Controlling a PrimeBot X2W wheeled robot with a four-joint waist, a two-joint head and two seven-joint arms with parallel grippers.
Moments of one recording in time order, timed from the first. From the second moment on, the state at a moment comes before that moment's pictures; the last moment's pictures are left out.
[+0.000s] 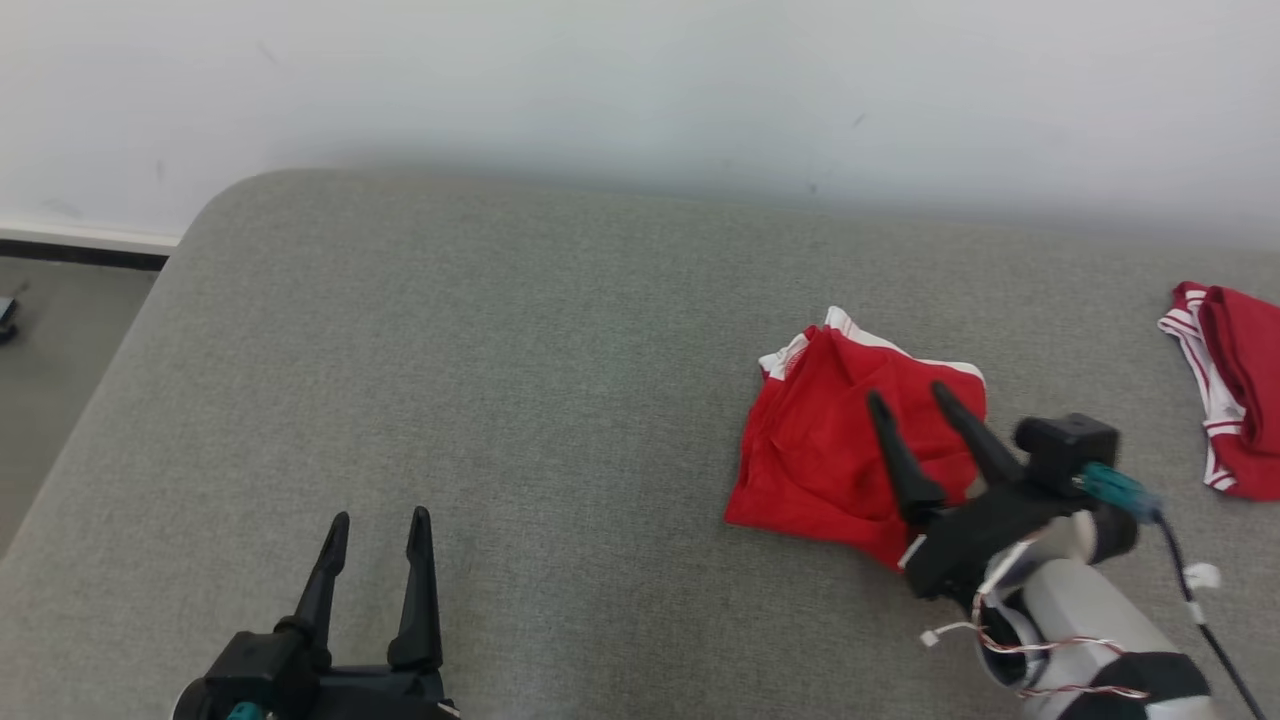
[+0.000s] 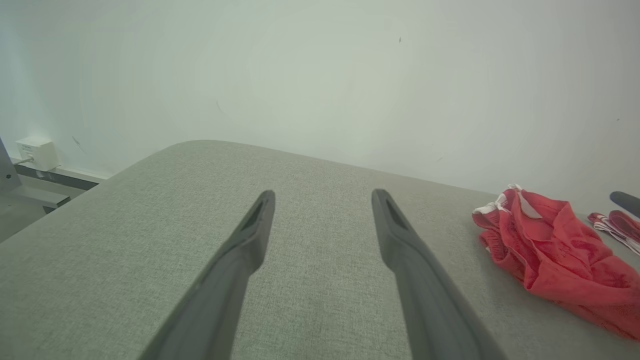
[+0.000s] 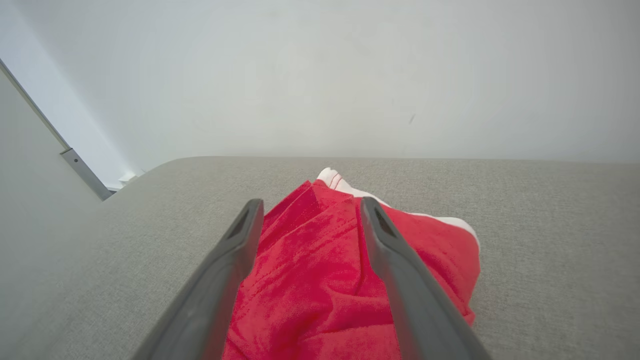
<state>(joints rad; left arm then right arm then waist) -0.08 0.05 -0.11 0.17 -0.28 -0.06 -0.26 -0.52 -0.22 0.43 0.68 0.57 0.13 -0.23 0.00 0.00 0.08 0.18</state>
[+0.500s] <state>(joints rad) -0.05 0.05 -0.02 0.14 -0.25 -0.08 -0.26 -0.24 -0.27 0.16 0.42 0.51 0.13 -0.26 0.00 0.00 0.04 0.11</state>
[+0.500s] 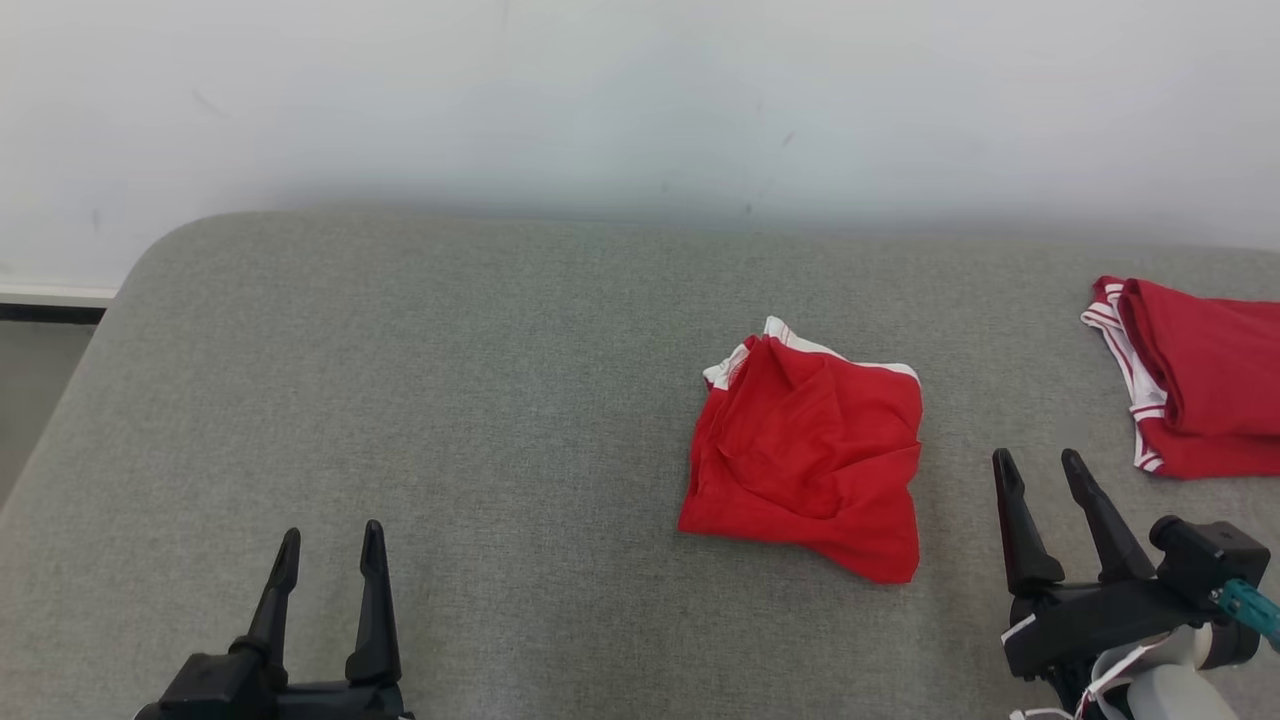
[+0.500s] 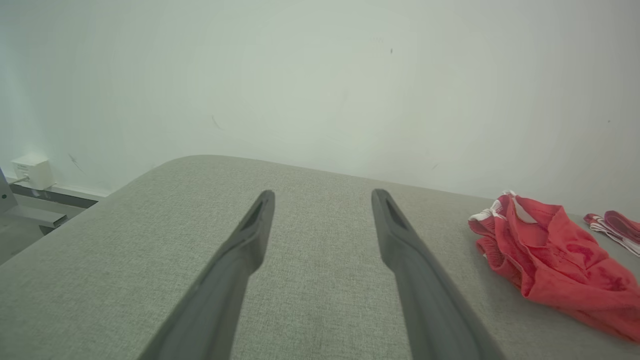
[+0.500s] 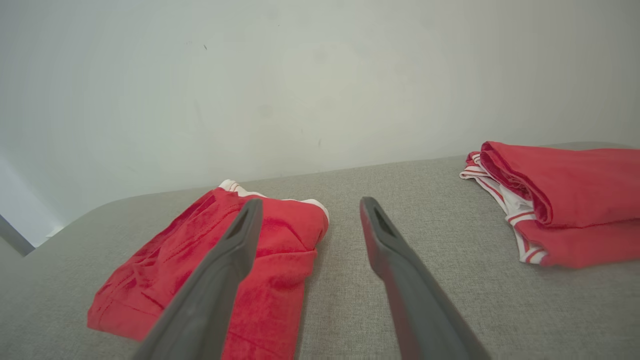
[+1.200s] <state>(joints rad) -0.08 0.05 -0.06 0.16 -0.23 -0.10 -0.26 -0.39 -0.19 0.28 0.46 0.39 0.13 -0.05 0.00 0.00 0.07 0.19</state>
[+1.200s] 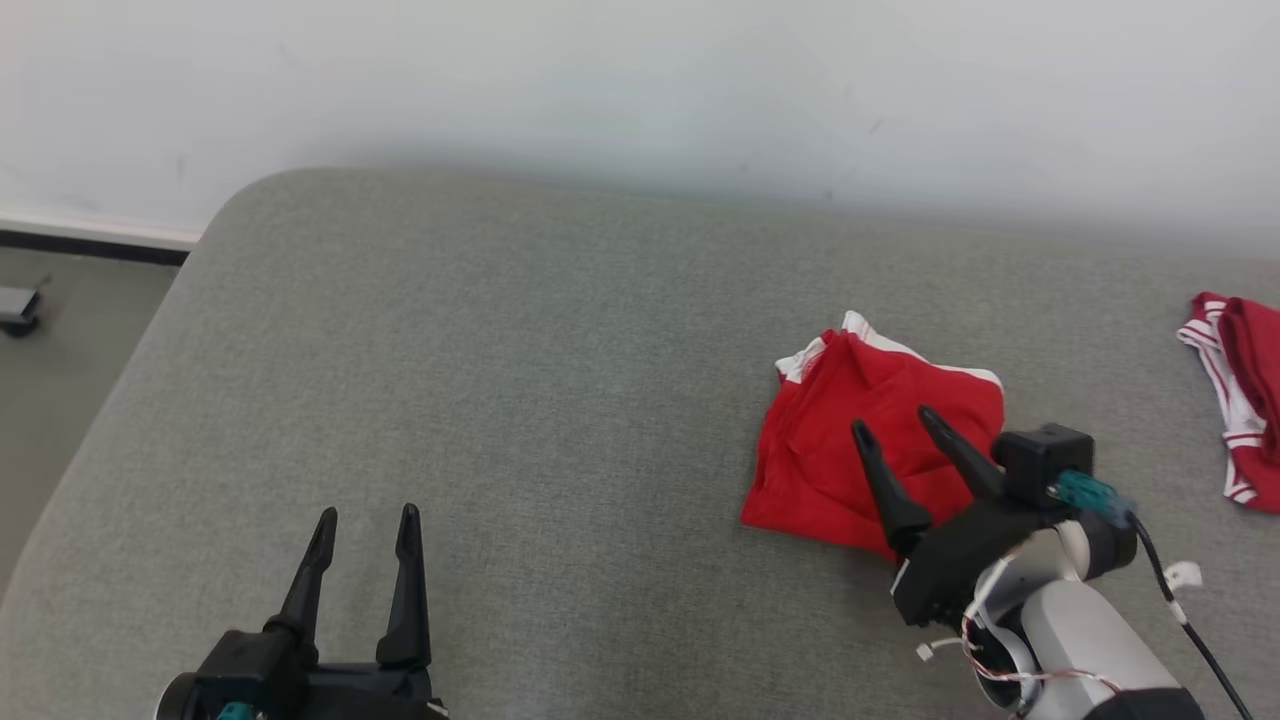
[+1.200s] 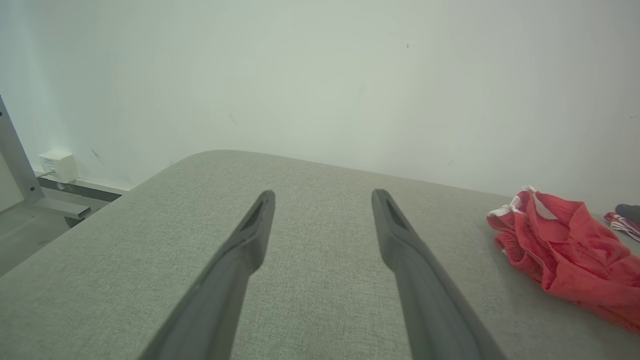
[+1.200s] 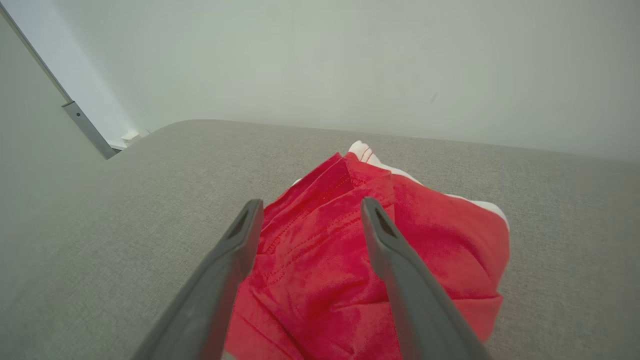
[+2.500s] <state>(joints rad) -0.09 0.05 -0.14 0.18 -0.28 -0.05 -0.26 -0.43 -0.16 0.52 0.61 0.39 0.13 -0.18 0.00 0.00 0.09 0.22</state>
